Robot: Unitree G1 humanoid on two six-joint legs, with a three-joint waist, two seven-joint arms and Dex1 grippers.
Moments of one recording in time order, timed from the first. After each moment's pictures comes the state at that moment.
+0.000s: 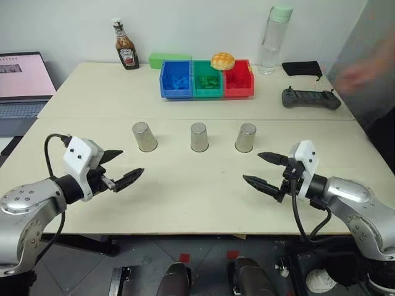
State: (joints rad) left arm -0.03 0.82 0.41 -0.36 -0.53 0.65 -0.70; right arm -0.22 -0.60 -0.04 -0.53 0.58 0.71 0.69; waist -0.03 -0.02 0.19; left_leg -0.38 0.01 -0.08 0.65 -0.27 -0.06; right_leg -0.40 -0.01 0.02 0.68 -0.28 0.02
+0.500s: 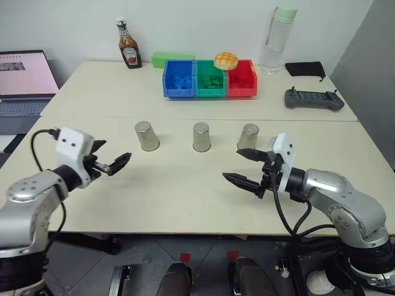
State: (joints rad) left arm -0.19 0.75 0.30 -0.16 -0.41 0.60 -0.61; right arm -0.34 -0.54 0.08 -0.51 0.59 0.76 0.65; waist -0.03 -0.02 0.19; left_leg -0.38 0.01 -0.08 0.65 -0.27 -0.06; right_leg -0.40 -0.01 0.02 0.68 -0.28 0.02
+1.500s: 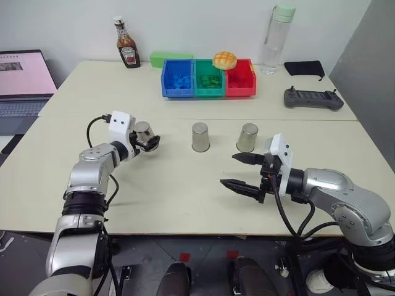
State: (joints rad) left arm -0.72 0.55 0.10 0.56 -0.21 0.41 -0.56; right arm -0.37 -0.58 0.07 -0.56 0.66 0.84 0.67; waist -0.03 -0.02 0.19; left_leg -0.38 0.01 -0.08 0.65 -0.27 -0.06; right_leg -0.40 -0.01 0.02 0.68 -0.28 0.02
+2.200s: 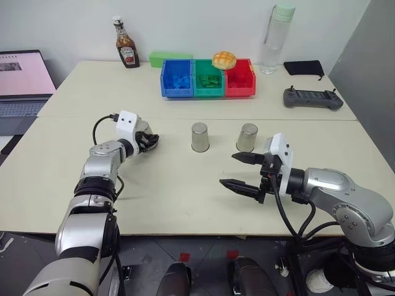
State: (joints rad) left arm -0.86 0.52 0.08 0.88 -0.12 0.22 -0.57; right arm -0.37 -0.59 0.07 -0.58 0.68 0.86 0.65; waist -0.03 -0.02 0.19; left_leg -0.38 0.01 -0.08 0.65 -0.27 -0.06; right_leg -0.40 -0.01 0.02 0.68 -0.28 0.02
